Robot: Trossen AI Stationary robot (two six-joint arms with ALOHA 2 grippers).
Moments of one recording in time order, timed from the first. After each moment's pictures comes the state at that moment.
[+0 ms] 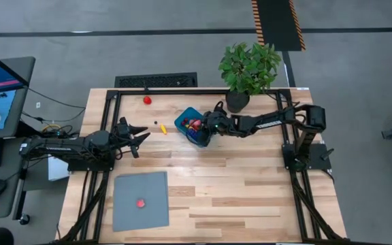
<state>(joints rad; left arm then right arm) 0.01 0.17 0.01 0.08 -0.42 -0.15 -0.18 1.79 0.97 0.14 0.25 0.17</state>
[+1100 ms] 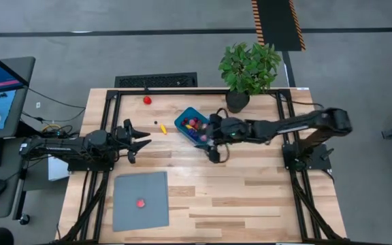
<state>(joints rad) 0.01 0.17 0.02 0.13 -0.21 -0.11 -0.01 1.53 0.97 0.12 0.02 -0.04</state>
